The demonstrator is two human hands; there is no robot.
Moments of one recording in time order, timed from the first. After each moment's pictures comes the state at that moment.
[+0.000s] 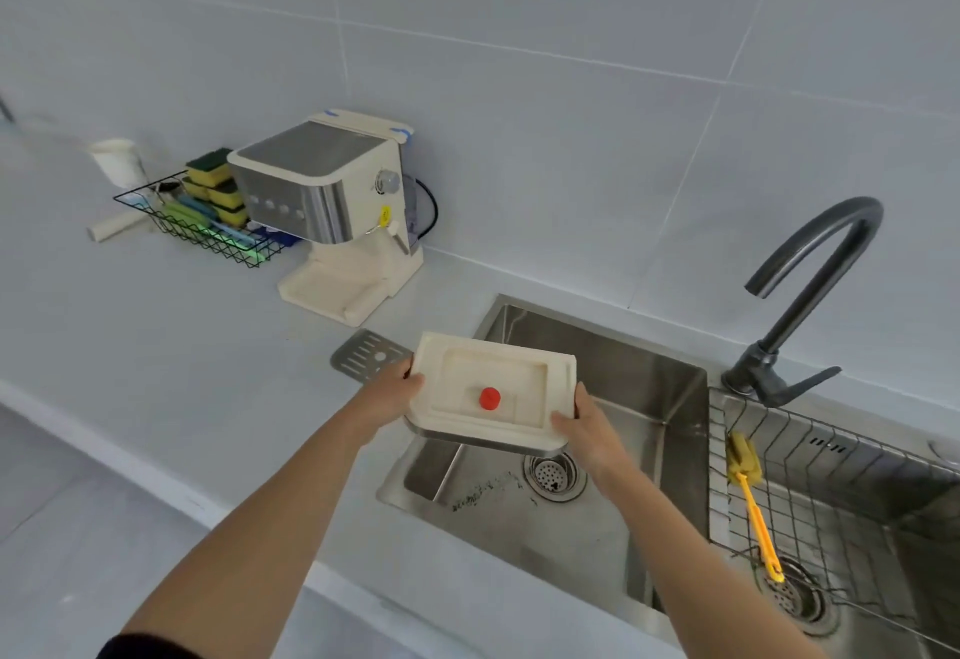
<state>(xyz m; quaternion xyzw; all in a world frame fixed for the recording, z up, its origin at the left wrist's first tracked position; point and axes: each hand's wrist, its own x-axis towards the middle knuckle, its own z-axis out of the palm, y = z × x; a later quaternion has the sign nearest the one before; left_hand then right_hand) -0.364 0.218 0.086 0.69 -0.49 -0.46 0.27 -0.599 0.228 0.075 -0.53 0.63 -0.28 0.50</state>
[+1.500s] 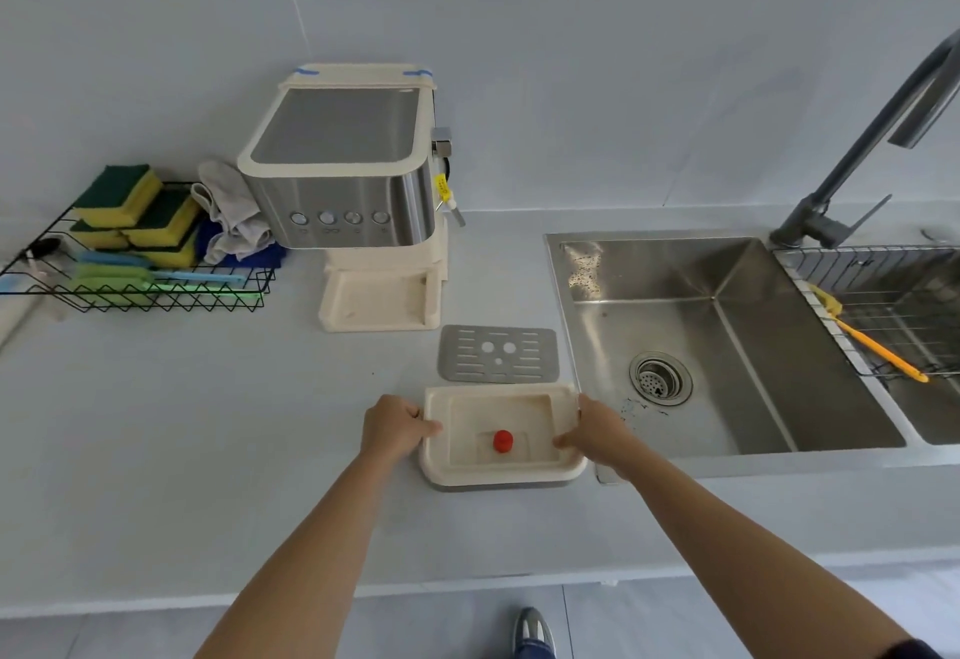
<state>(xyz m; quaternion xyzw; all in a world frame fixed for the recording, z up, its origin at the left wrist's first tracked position) -0.126 0.143 -0.001 0.68 -0.63 -0.38 0.05 -0.347 0.218 0.014 -0.42 0.81 -0.09 0.41</state>
